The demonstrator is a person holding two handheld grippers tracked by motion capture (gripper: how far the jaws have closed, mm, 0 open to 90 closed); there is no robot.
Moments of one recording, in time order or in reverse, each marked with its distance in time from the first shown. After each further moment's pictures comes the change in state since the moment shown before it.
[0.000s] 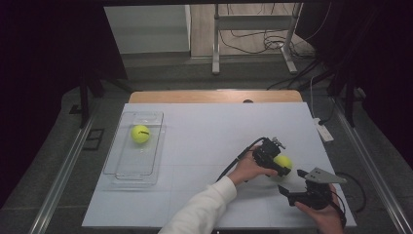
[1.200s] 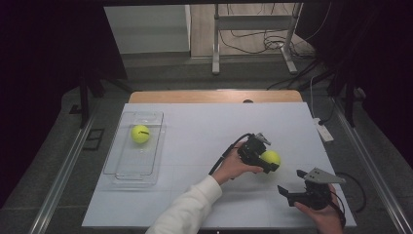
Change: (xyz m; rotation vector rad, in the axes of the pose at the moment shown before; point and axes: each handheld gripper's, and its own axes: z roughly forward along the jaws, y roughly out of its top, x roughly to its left) left arm 0.008 -0.022 -0.050 -0.083 0.004 0.015; right arm 0.001 0.000 0.001 0.008 0.002 -0.003
